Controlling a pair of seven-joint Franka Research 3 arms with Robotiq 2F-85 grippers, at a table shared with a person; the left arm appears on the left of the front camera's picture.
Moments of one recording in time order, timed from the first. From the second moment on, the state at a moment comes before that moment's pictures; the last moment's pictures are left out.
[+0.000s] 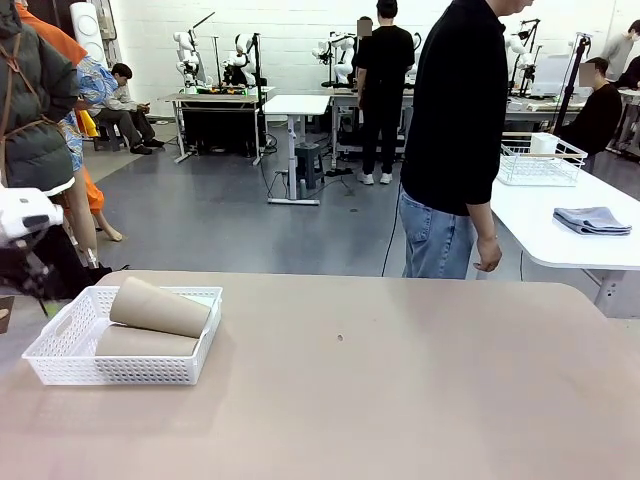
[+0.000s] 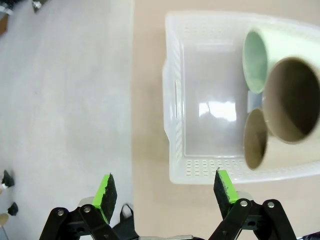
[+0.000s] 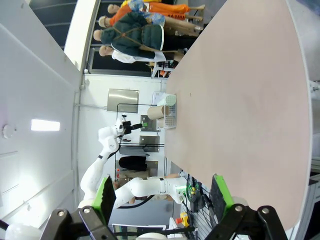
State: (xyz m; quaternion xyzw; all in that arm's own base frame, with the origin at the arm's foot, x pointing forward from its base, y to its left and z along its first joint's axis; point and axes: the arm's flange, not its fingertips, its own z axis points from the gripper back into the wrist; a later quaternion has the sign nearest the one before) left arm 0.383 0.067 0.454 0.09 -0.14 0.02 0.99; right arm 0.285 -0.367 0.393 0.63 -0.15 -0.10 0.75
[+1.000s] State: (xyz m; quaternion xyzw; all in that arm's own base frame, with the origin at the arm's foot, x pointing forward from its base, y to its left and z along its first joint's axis) left arm 0.341 0.051 0.523 0.11 -0.19 0.02 0.98; right arm 0.285 -0.367 0.393 0.63 -0.15 -0.10 0.75
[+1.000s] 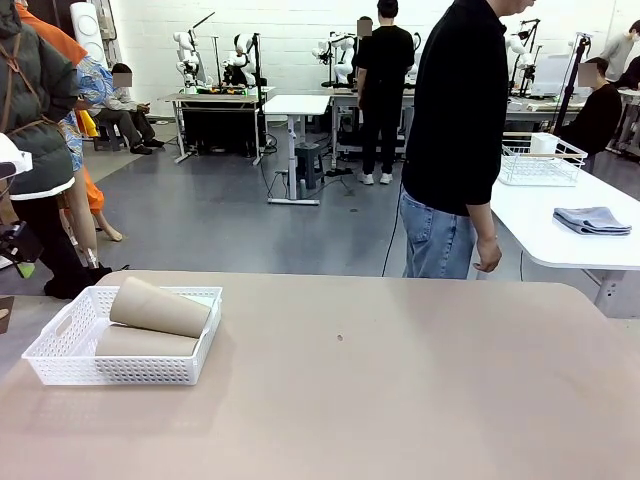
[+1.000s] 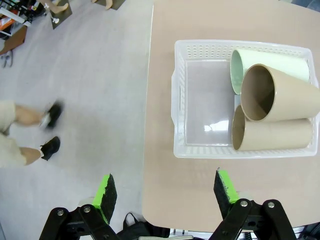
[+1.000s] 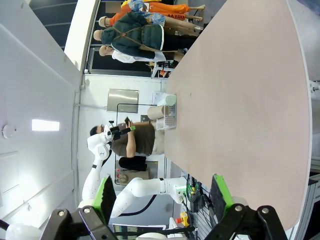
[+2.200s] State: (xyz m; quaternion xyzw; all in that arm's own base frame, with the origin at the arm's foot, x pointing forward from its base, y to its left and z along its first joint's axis) left arm 0.325 0.228 0.527 -0.56 -0.11 -0.05 0.82; right arm 0.284 -0.367 0.392 0.63 -0.15 -0.10 0.75
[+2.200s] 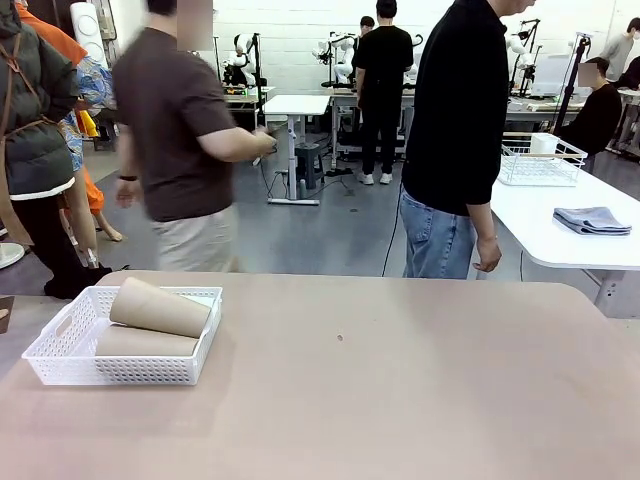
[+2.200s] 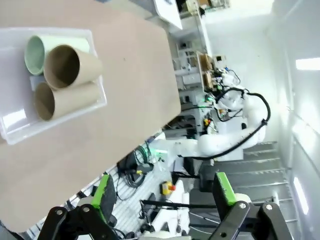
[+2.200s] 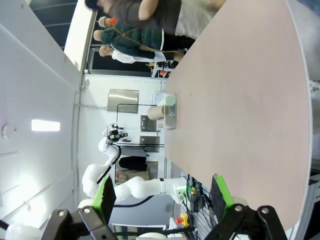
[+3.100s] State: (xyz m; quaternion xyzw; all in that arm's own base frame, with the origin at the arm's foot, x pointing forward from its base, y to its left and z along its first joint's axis) left arm 0.312 0.328 0.505 -0.57 -0.14 0.01 0.81; right arm 0.285 -0.367 0.392 0.63 -0.15 -0.10 0.75
